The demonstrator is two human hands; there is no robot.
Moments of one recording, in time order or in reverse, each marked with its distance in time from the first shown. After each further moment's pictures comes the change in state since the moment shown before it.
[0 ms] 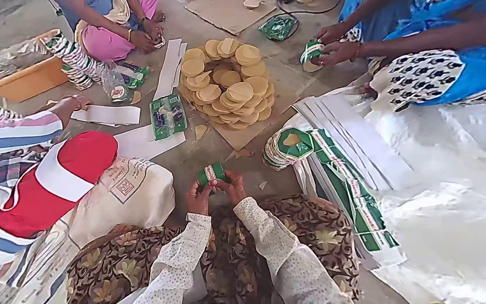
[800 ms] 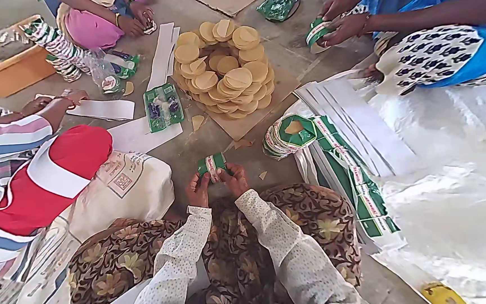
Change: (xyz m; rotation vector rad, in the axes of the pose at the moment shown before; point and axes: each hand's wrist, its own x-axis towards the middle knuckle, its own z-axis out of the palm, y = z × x) left_hand 0.000 -0.011 -0.001 -0.002 -0.011 0.093; right_hand -0.006 0.003 -0.001 0.078 0.009 -0.038
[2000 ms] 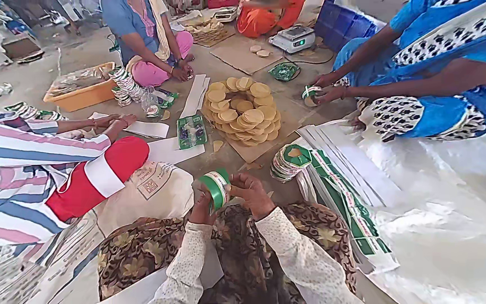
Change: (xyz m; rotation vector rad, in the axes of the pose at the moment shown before) left_hand -0.040 0.075 -0.055 -0.563 -0.124 -0.332; right_hand -0.072 -0.156 0.016 0.193 -0.135 0.101
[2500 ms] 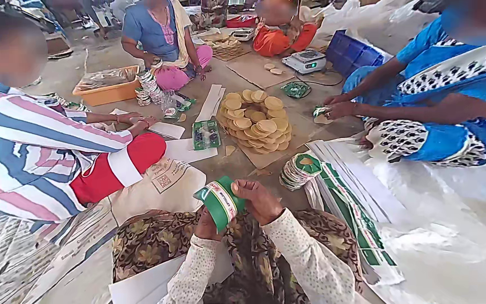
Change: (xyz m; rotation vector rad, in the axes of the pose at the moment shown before) left_hand -0.066 0.023 -0.015 -0.462 -0.230 0.122; right_hand -0.030 -0.024 0.047 0.143 -0.316 0.024
